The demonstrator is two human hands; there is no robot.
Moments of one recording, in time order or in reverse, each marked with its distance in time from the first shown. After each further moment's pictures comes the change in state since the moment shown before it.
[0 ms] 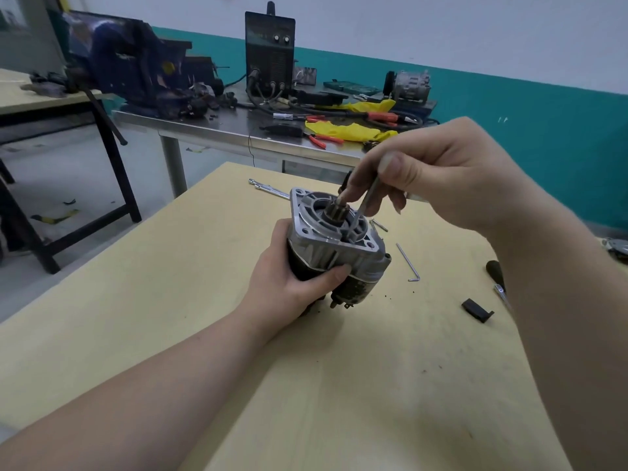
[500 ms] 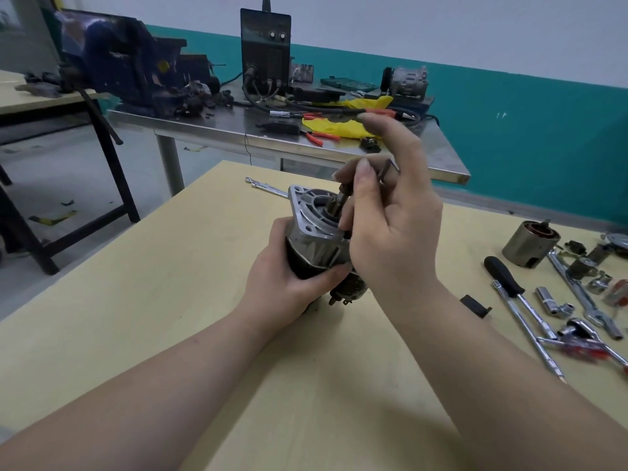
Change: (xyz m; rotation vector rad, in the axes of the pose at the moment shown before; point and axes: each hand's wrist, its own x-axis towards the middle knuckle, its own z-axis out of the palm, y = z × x) left_hand 0.000 -0.002 0.006 0.069 0.054 0.005; right_hand -0.004 0.024 0.104 0.061 0.759 -0.102
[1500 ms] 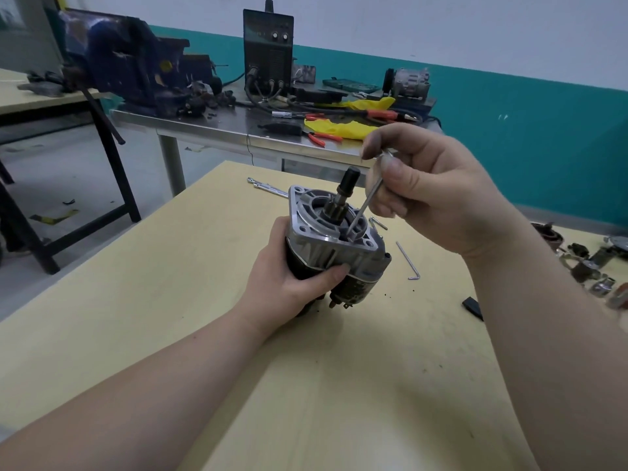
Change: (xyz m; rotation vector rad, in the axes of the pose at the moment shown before) left_hand 0.003 0.003 -0.006 -0.036 -0.045 0.030; right_hand 0.058 -0.001 -0.058 0.480 -0.612 0.389
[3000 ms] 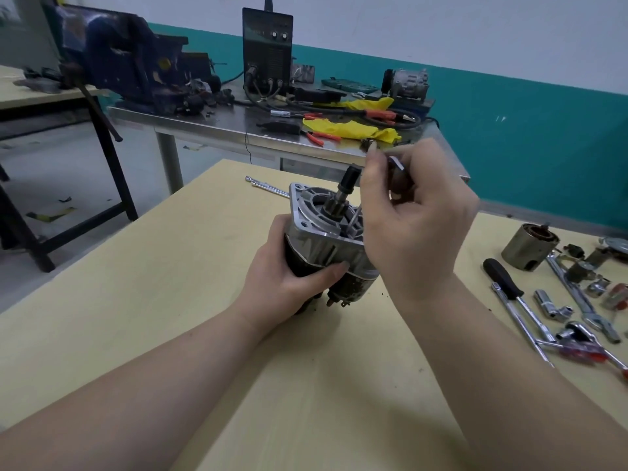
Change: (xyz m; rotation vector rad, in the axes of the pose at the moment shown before) left_hand 0.001 0.001 0.002 -0.007 0.007 0.001; right_hand -0.008 0.037 0.057 -0.908 0.877 -0.575
